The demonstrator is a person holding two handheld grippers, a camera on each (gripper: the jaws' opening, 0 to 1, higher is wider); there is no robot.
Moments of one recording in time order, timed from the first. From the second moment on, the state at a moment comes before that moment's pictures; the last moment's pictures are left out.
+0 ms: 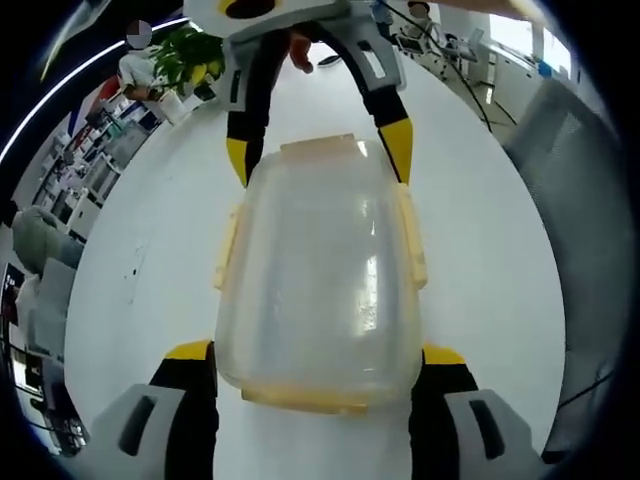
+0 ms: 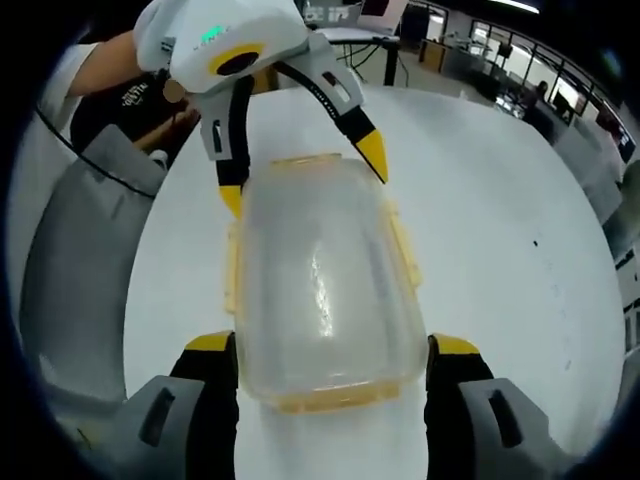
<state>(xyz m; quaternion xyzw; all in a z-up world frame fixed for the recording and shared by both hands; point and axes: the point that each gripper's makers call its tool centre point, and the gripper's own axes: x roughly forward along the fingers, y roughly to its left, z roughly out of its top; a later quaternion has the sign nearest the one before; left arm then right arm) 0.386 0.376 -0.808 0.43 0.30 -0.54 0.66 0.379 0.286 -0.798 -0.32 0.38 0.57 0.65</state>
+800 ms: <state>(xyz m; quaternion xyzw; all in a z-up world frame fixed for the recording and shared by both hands) 0.434 0.367 -0.809 0.42 0.29 -0.55 0.66 0.425 0.278 -0.797 -0.31 0.38 0.56 0.67</state>
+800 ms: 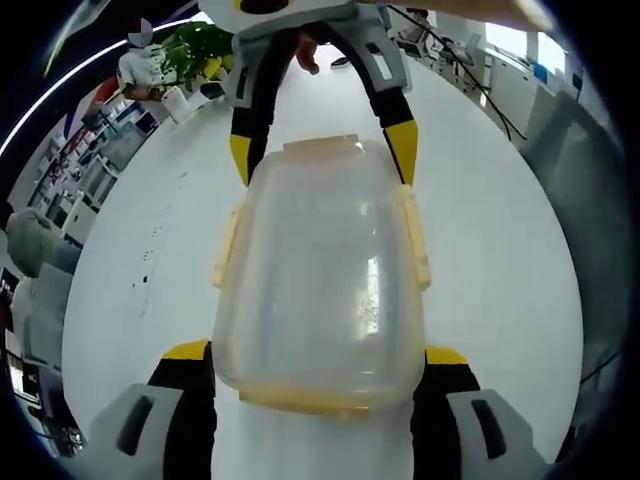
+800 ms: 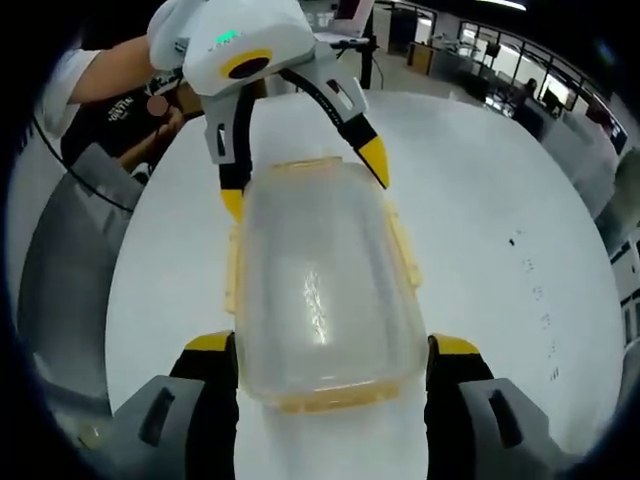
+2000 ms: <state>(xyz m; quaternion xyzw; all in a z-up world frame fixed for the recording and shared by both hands) 0.419 0.383 -0.777 0.31 0.24 -0.52 0.76 0.430 0.275 -0.775 -0.29 0.35 0.51 0.73</state>
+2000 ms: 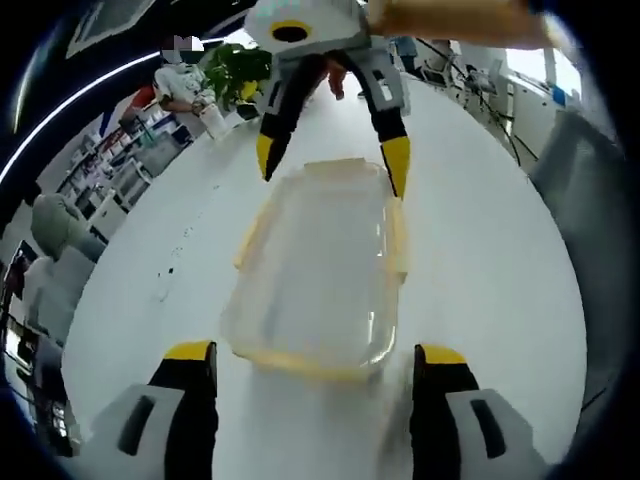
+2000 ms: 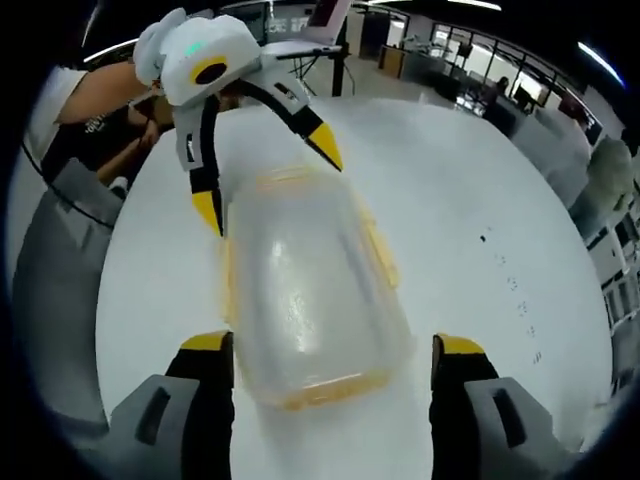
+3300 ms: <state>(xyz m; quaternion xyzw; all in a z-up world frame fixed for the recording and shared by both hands) 0.242 0.449 -0.705 0.11 0.20 -0.42 0.88 0.261 0.216 -0.720 -0.25 0.29 0.39 0.84</state>
